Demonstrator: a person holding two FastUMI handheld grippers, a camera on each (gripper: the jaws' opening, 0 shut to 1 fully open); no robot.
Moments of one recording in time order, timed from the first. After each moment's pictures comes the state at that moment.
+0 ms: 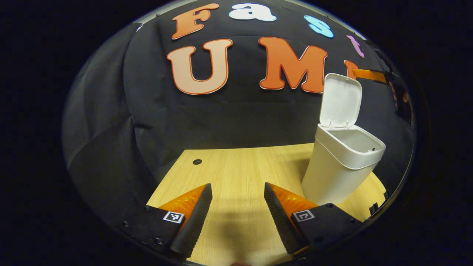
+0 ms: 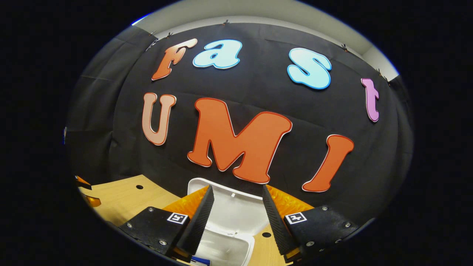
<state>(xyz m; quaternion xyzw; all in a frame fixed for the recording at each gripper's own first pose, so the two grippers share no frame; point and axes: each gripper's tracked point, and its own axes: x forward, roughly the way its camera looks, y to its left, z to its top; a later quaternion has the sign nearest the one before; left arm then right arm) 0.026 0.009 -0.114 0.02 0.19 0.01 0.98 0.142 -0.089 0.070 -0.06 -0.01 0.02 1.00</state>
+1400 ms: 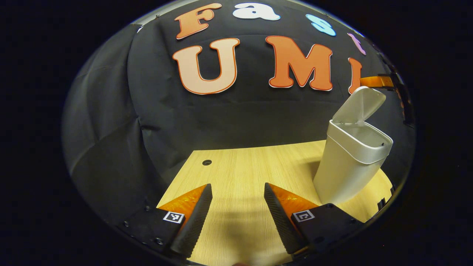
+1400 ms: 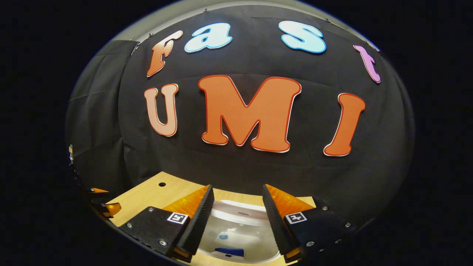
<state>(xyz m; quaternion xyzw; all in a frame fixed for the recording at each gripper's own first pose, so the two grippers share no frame) 0.031 0.032 -0.115 0.04 0.19 0.01 0.98 0.116 -0.051 -0.003 0.03 0.10 0.06 0.99</state>
